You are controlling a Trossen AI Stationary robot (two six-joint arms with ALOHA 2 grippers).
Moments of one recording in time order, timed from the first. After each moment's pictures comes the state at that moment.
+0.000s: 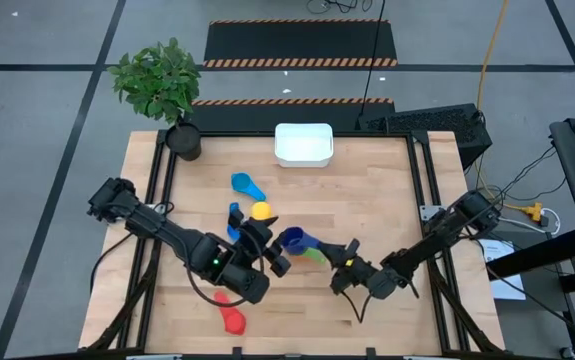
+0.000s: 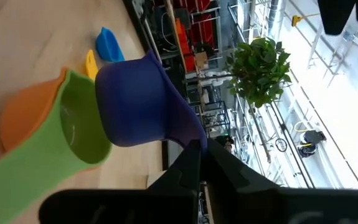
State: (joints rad) left arm -0.51 1.75 1.61 -0.78 -1.08 -0.86; right arm 0.64 1.79 0.60 1.04 1.20 -1.16
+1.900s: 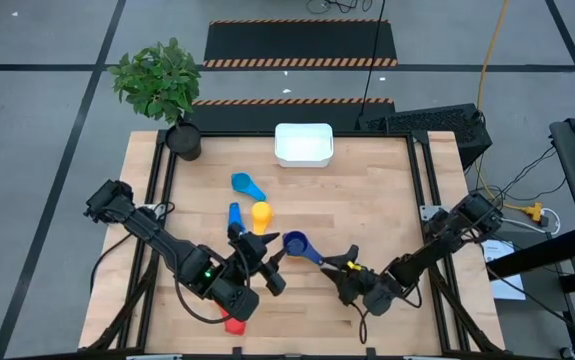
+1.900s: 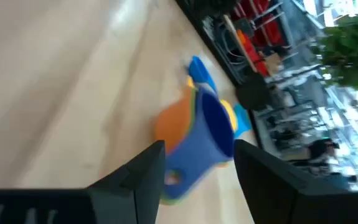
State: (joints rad) left arm -0.59 1.75 1.61 -0.68 -1.08 -0.86; right arm 0.72 1.79 0.60 0.62 1.02 -0.44
